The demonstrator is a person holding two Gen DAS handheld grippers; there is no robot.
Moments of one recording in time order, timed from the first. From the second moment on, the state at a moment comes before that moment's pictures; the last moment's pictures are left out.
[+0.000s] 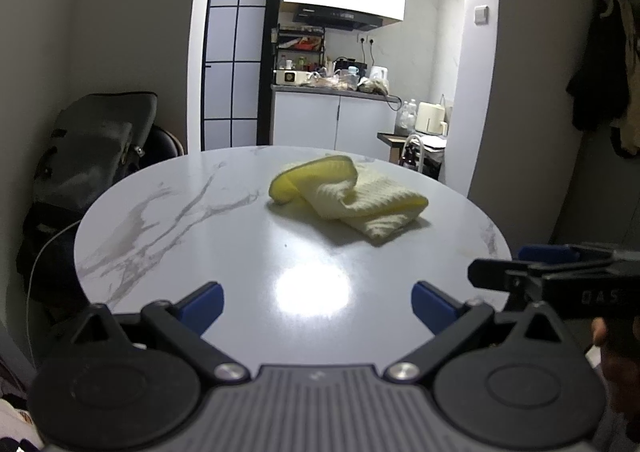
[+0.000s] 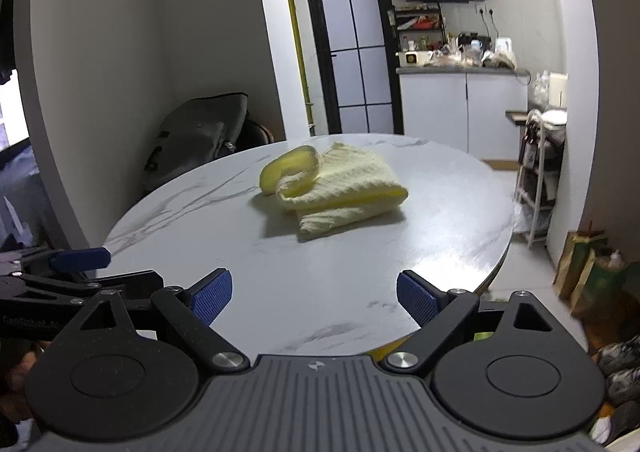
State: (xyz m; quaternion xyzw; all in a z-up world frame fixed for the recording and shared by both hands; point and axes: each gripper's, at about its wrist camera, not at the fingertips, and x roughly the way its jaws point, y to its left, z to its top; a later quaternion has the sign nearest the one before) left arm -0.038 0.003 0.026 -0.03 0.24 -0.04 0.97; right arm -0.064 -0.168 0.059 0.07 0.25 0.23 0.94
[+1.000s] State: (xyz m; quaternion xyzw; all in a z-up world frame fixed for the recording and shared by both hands) left arm -0.046 -0.003 0.044 -0.01 0.23 -0.05 0.97; right arm -0.039 -0.178 0.123 -0.06 0.32 0.21 0.92
